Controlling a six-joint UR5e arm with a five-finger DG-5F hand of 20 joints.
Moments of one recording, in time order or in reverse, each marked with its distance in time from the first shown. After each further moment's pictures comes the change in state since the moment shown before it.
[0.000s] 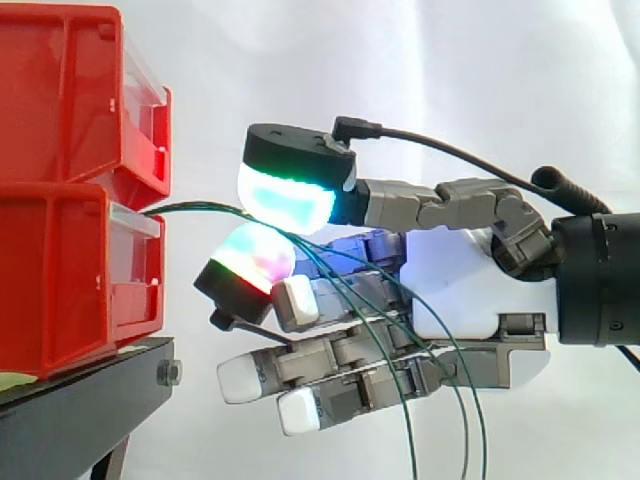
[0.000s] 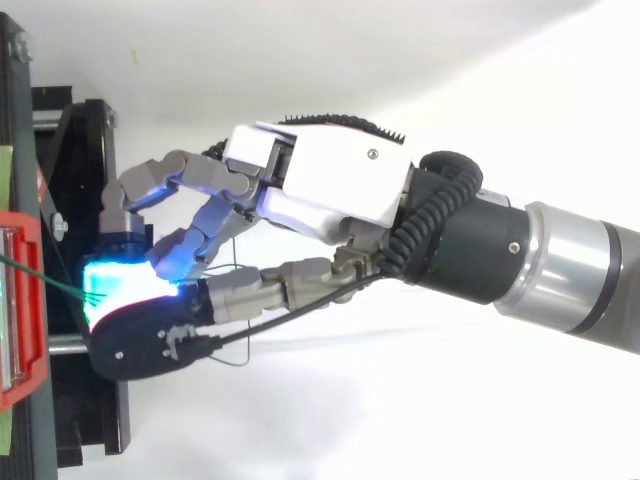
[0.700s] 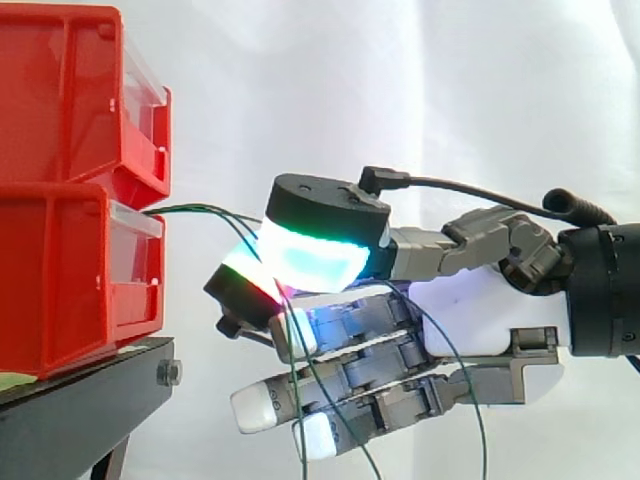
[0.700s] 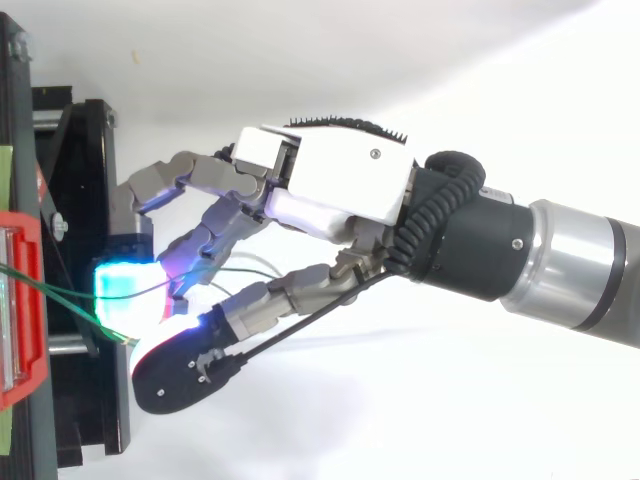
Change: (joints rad) arm -0.002 0.001 0.000 -0.052 -0.010 0.030
